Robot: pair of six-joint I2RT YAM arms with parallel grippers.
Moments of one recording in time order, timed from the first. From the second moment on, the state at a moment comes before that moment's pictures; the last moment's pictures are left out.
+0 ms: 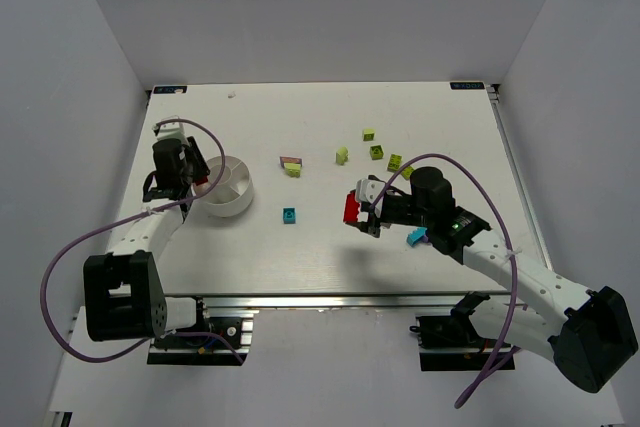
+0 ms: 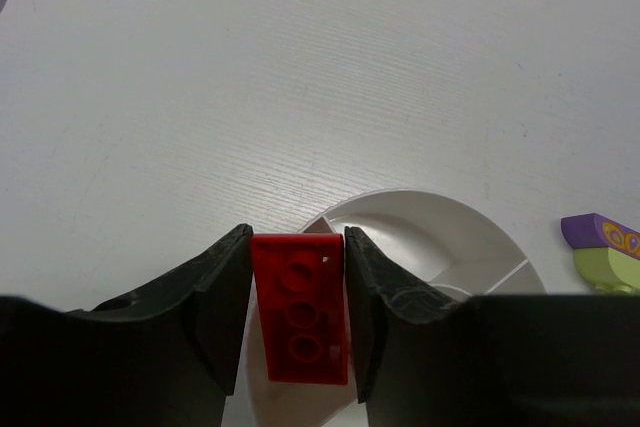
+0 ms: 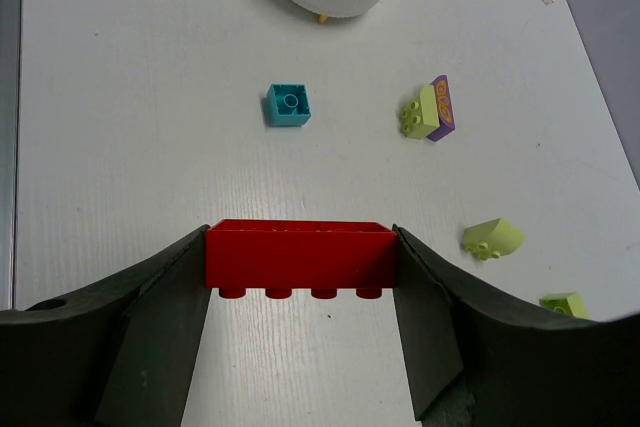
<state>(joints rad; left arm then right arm) 0.06 1.30 0.73 0.13 -0.11 -0.21 0.67 1.02 0.66 0.00 -0.59 -0.63</state>
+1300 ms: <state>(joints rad) -0.34 0.85 0.52 0.11 0.37 -0.81 0.73 1.11 0.73 -0.07 -0.80 -0.74</state>
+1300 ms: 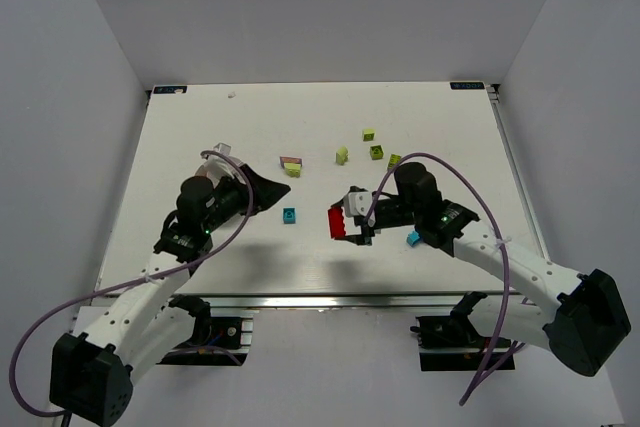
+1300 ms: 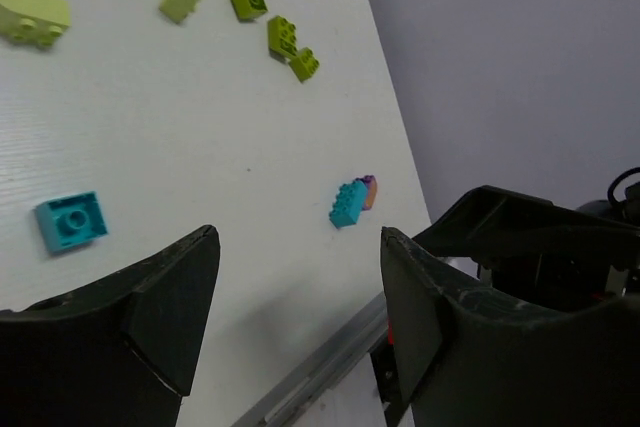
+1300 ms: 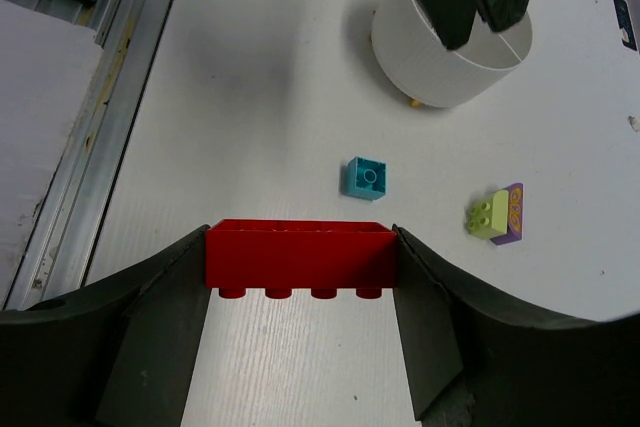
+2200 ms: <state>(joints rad) -0.64 1.06 0.52 0.39 0.33 -0.92 0.77 1.14 0.76 -0.05 -0.67 -0.67</state>
